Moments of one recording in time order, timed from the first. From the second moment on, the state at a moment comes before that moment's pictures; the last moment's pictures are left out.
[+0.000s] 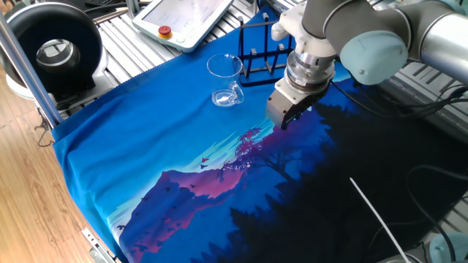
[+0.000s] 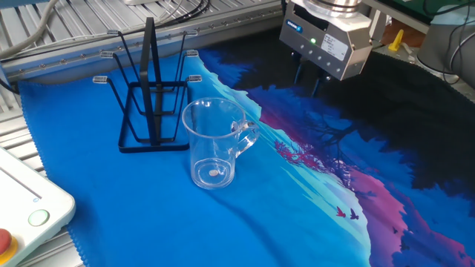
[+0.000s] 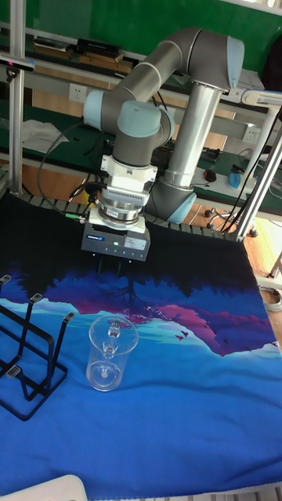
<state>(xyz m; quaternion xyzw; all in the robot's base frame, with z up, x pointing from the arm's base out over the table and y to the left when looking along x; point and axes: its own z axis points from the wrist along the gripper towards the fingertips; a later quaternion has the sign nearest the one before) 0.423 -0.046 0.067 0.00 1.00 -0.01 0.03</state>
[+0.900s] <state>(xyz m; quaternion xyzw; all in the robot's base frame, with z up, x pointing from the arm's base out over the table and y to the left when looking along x) 0.446 -0.035 0.070 -0.03 1.00 0.01 0.08</state>
